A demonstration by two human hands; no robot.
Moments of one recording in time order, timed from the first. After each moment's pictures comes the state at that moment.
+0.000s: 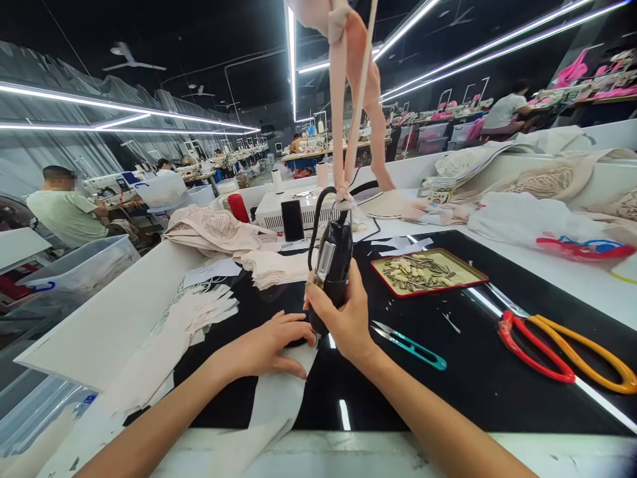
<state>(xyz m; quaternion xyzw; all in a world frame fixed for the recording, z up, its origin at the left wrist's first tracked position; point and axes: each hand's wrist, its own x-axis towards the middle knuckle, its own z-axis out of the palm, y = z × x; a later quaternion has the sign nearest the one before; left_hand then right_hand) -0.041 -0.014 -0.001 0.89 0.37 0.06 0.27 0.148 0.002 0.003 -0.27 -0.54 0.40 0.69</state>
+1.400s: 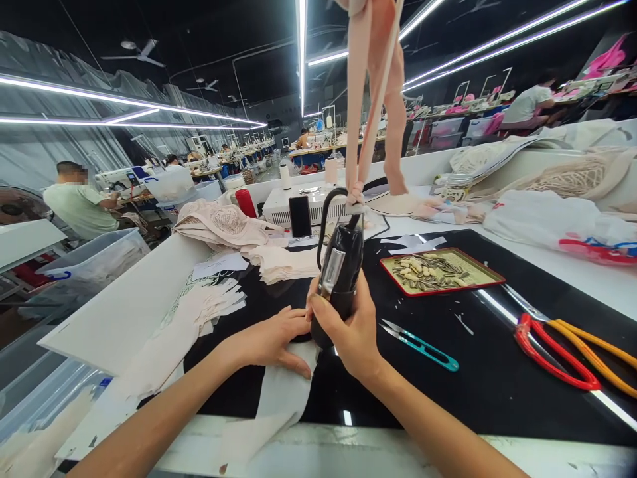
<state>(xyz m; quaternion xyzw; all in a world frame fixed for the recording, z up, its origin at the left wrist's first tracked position) -0.046 -0.007 -0.008 0.89 0.35 0.06 0.28 0.143 -0.020 0.004 -0.25 -0.54 0.43 0.67</state>
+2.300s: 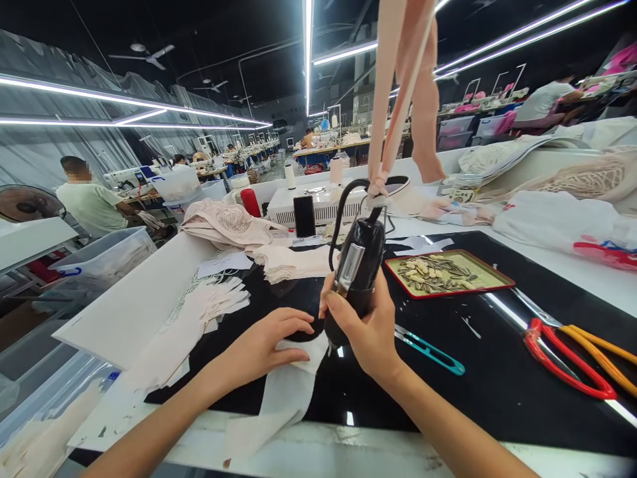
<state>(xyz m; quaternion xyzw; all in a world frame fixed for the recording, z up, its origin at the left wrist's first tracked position) -0.054 -0.046 0.001 0.86 0.43 0.17 0.22 0.155 -0.019 0.011 -0.25 -0.54 0.42 0.69</state>
